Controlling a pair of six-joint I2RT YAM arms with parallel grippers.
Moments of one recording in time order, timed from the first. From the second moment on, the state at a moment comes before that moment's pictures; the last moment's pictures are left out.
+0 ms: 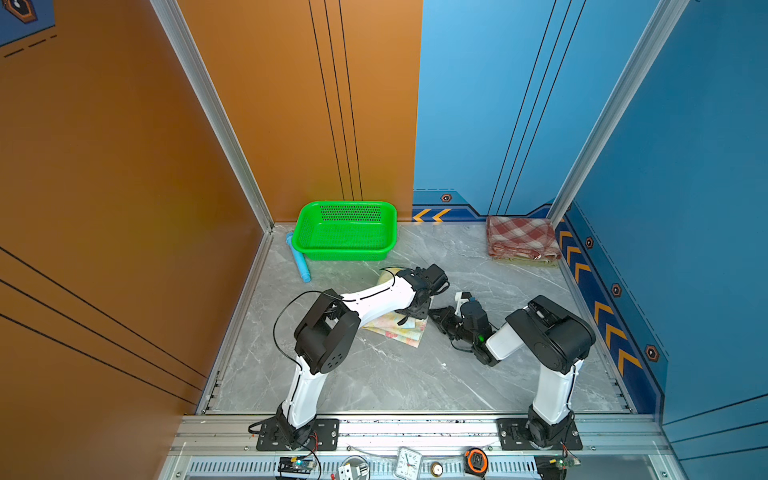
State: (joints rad) left arm -0.83 2.06 1.59 -0.85 -0.29 -0.54; right arm 0.55 1.91 0.47 0.98 -0.21 1.26
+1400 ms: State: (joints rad) left arm -0.84 2.05 1.70 -0.85 -0.29 -0.54; right arm 0.57 1.91 0.48 0.98 -0.20 1.26
